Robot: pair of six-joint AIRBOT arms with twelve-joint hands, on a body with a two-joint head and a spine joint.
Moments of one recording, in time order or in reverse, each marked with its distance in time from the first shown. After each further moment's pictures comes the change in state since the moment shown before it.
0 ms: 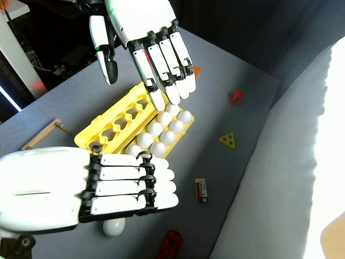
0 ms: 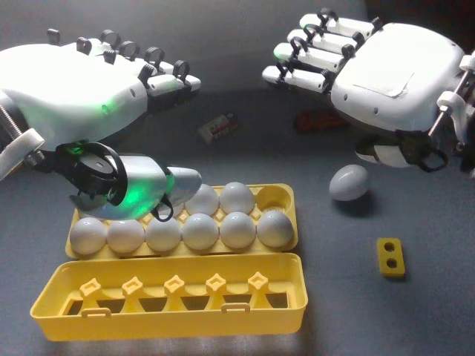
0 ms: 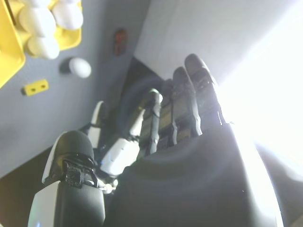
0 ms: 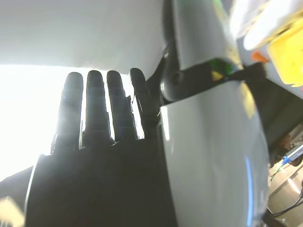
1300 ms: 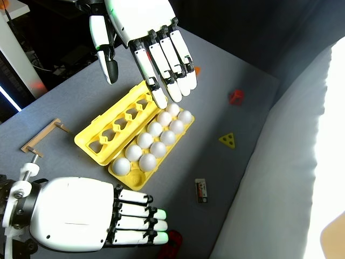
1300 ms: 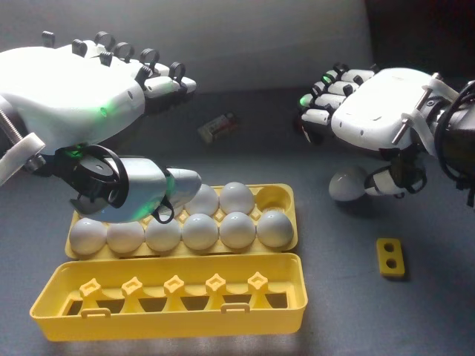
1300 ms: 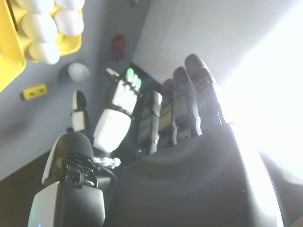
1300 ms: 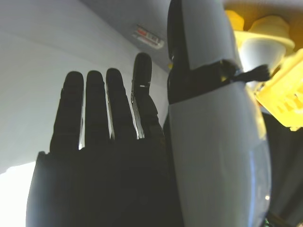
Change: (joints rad) left arm 0.000 0.001 -0.021 0.012 0.043 -0.014; right arm -0.003 -0.104 0.072 0.907 -0.033 -0.779
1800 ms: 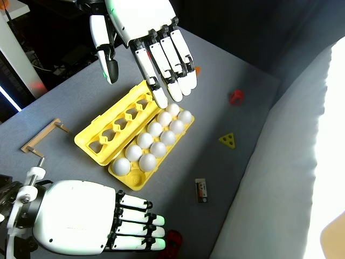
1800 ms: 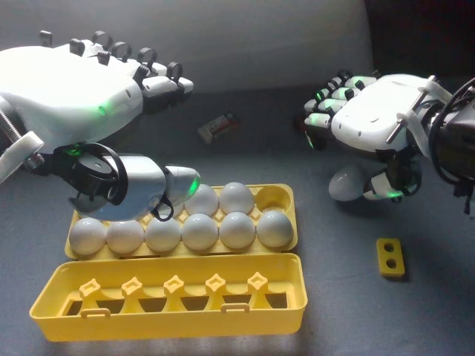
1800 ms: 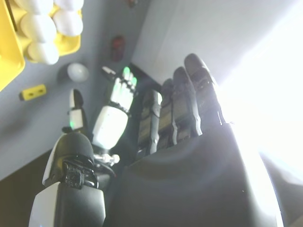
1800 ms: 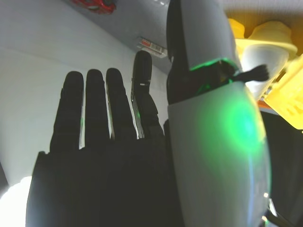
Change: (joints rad) left arm -0.002 0.000 0.000 -0.002 0.011 0.000; right arm -0.004 -0.025 0.019 0.145 0.030 -0.093
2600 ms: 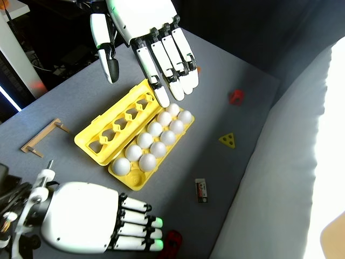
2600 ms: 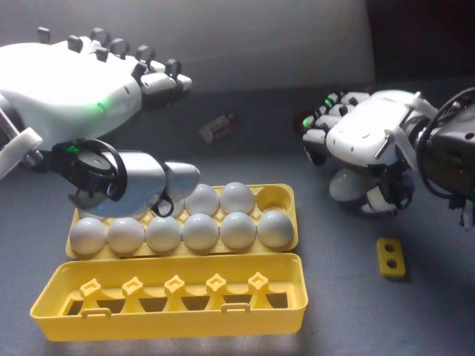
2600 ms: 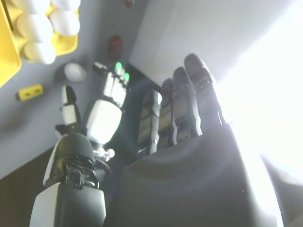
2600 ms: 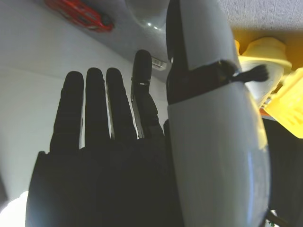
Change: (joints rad) left arm -0.014 0.001 -0.001 -0.007 0.006 0.012; right arm -0.025 -0.040 0.019 0.043 0.021 -0.040
